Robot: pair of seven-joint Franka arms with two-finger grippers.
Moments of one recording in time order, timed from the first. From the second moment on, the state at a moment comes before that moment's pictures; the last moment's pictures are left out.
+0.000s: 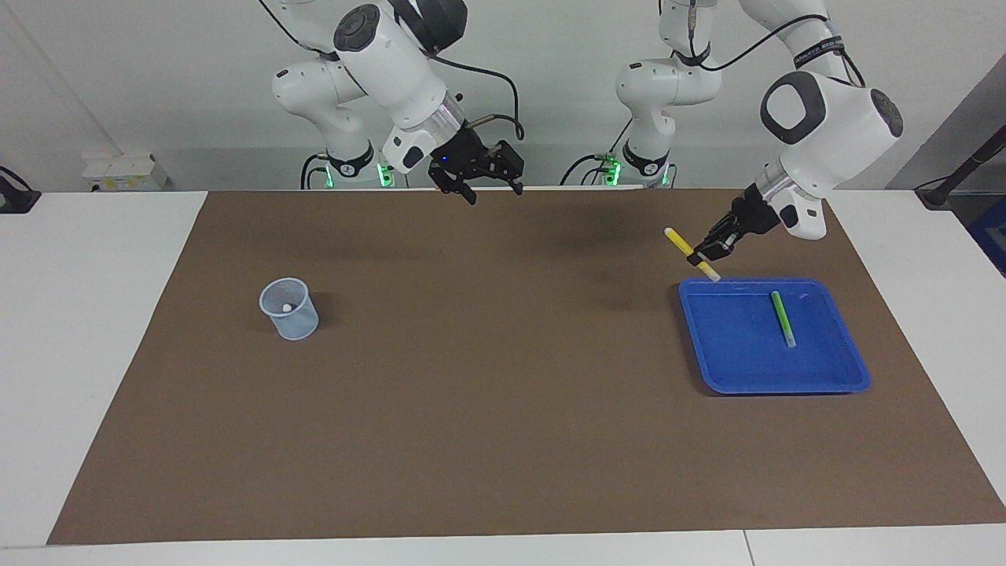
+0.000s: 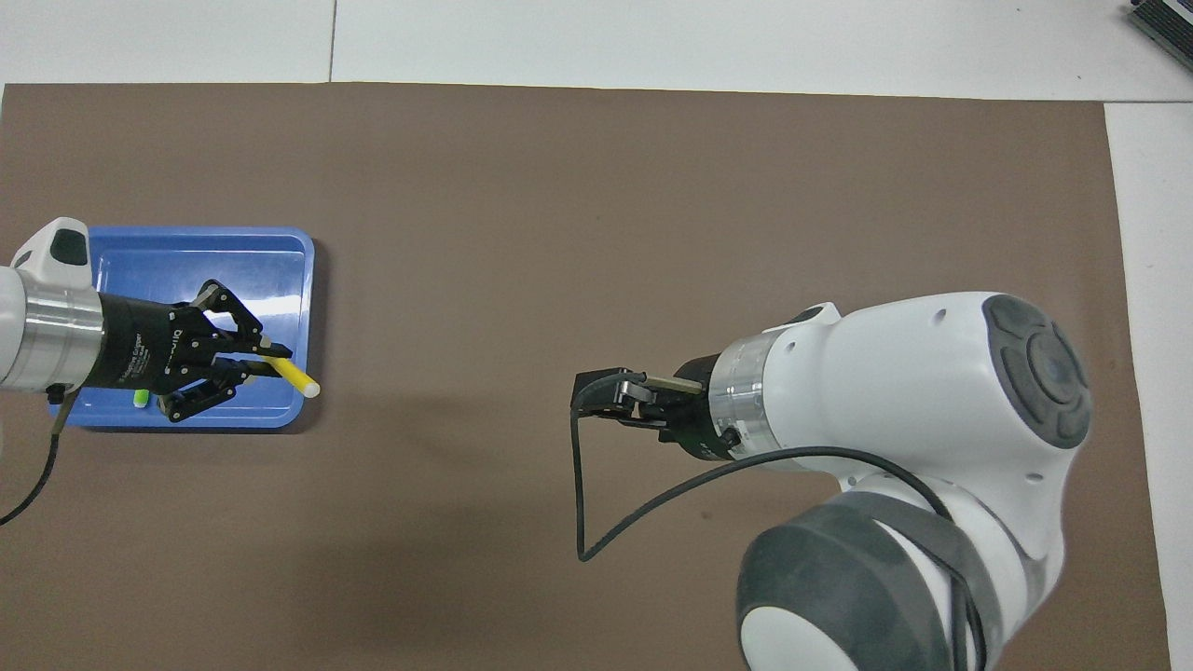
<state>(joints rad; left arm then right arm) 0.00 -0.13 -0.02 -2.07 -0.55 1.88 -0.87 0.51 -0.08 0.00 -1.92 0.52 2.02 0.56</state>
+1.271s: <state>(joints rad) -0.22 -0.40 -0.10 -2.27 -0.66 2.09 -1.62 0.69 -0.05 0.04 -1.92 0.61 2.50 0.78</state>
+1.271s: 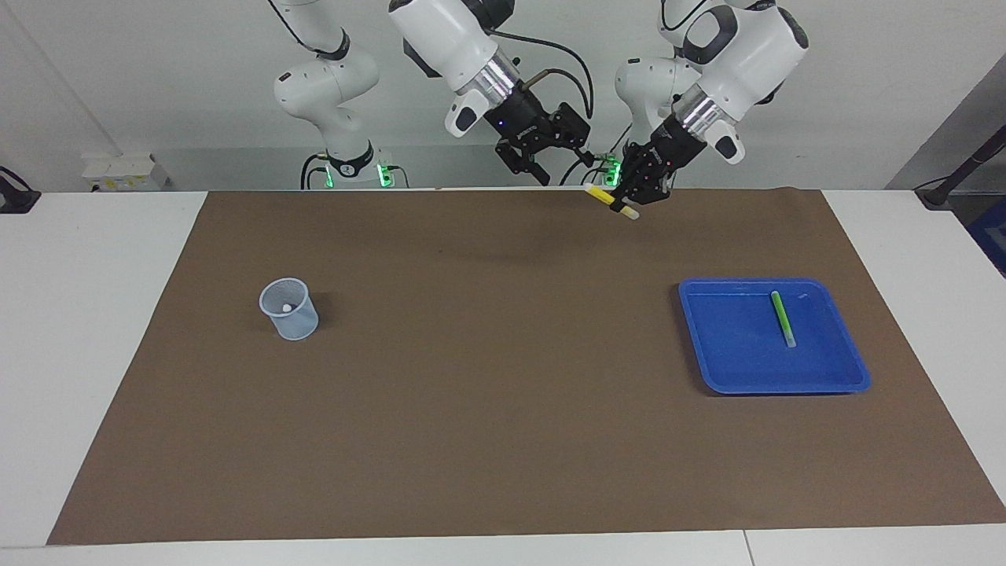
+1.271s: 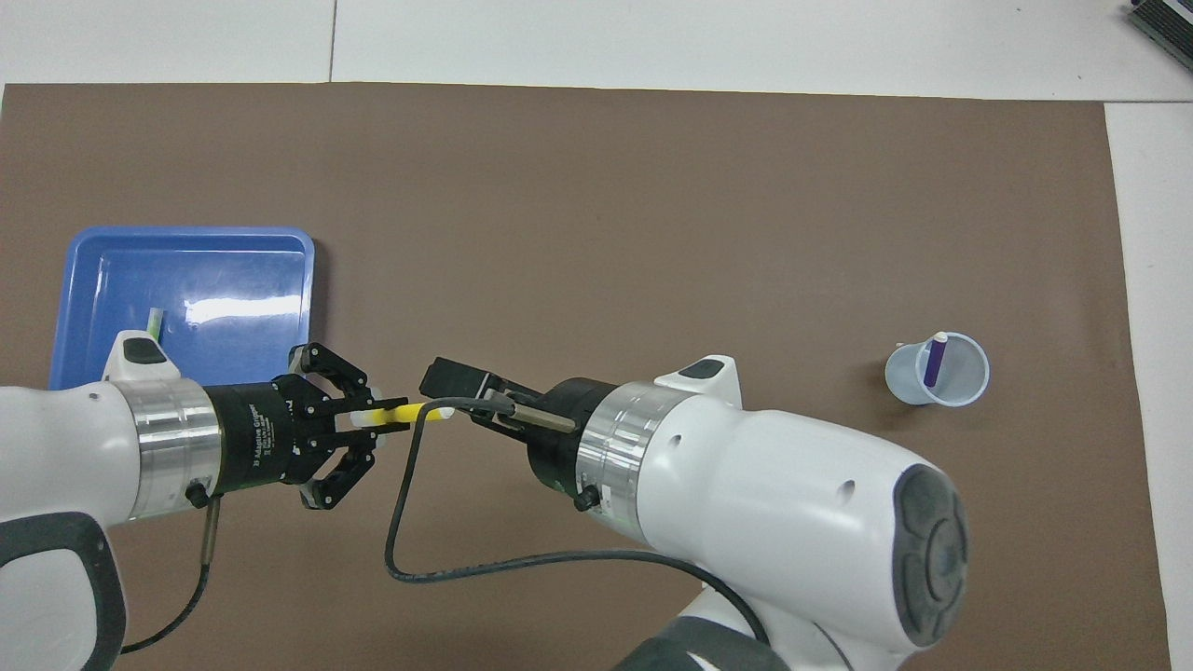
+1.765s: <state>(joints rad) -0.22 -0.40 -0.12 -2.27 -0.66 2.10 -1.65 0.70 -0.03 0.04 -1.92 0.61 2.50 0.78</state>
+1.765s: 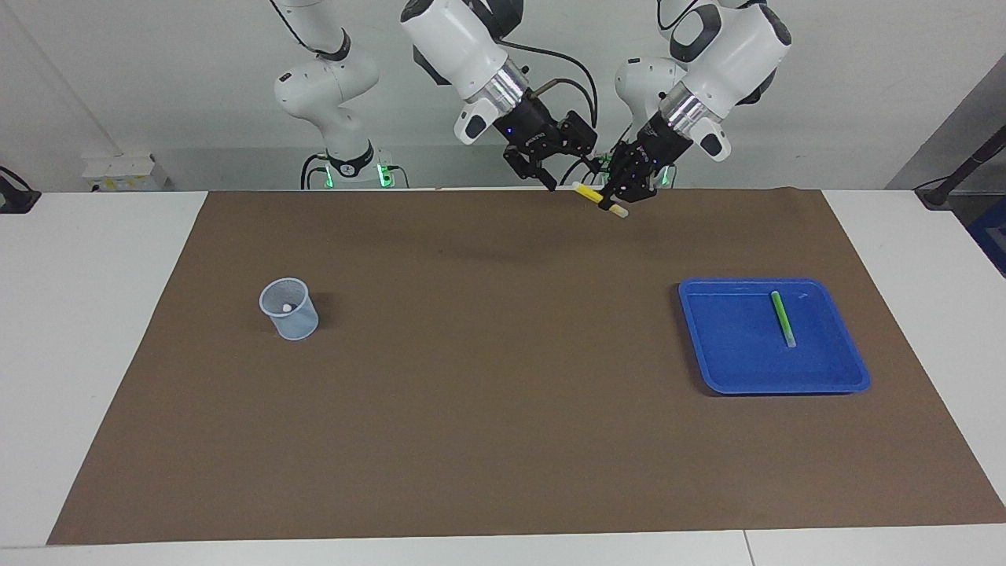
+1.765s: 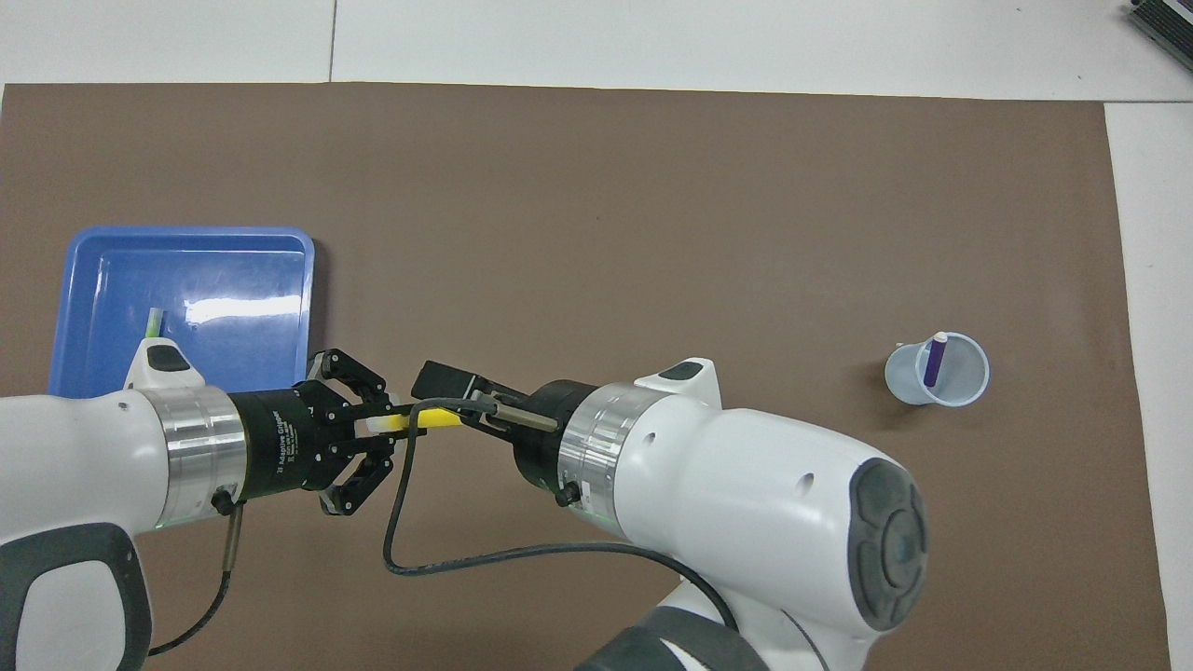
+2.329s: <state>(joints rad) -0.22 -0.40 -0.12 -2.27 -0.68 2.10 -1.67 0.71 -0.01 0.04 -1.94 0.61 2.50 0.78</state>
